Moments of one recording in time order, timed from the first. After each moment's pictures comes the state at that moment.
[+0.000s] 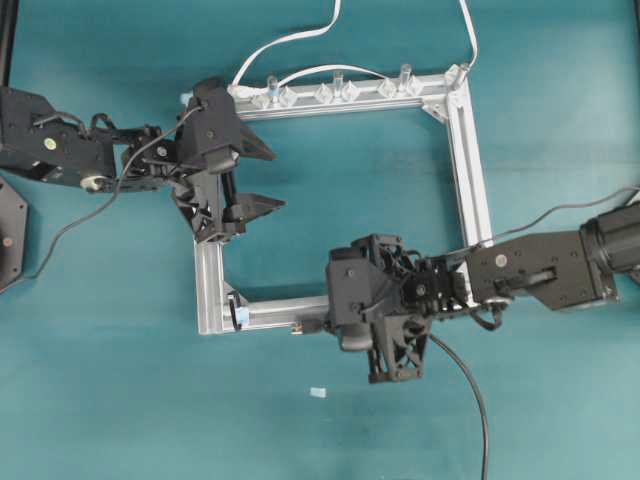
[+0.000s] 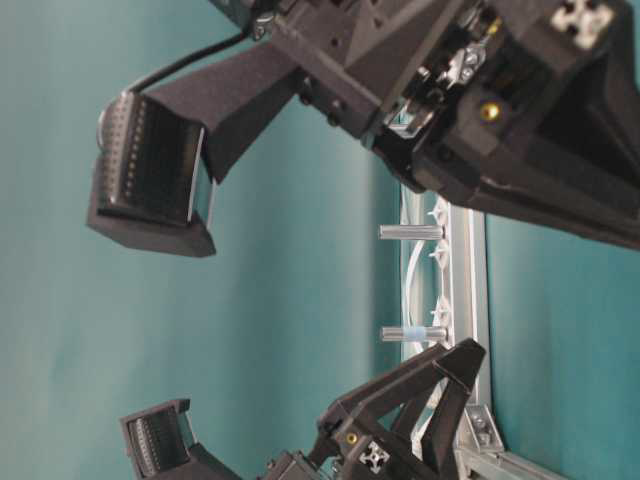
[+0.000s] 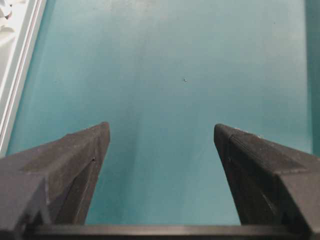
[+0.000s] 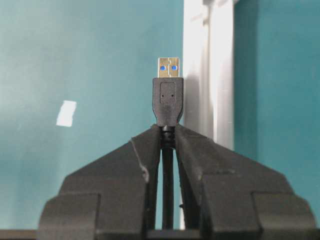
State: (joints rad) left arm 0.15 -0.03 0.86 -0.07 -0.18 0.01; right arm 0.20 0.16 0.55 0.18 0.05 0.12
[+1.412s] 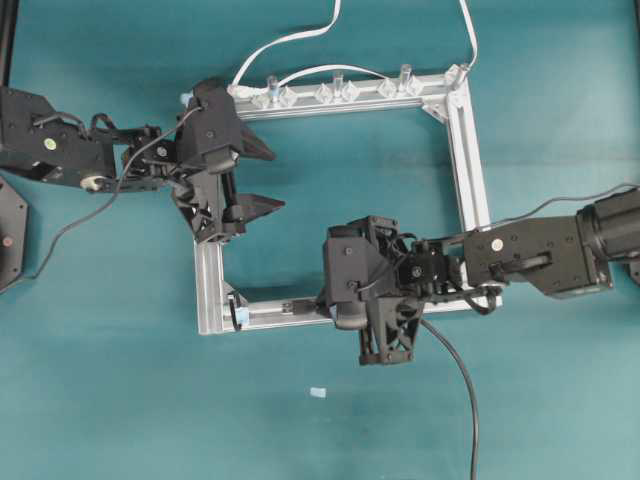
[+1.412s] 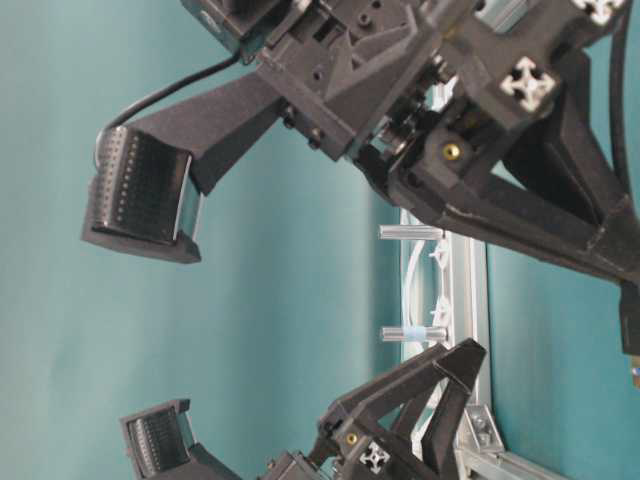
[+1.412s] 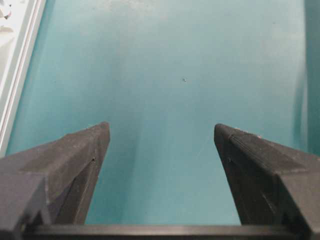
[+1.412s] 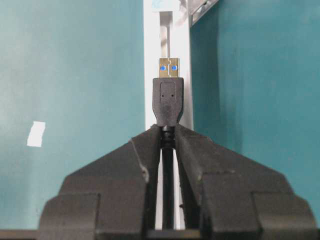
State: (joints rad) left arm 0.15 -0.03 0.86 -0.07 -0.18 0.01; right arm 0.16 0.16 0.55 0.17 0.01 0.12
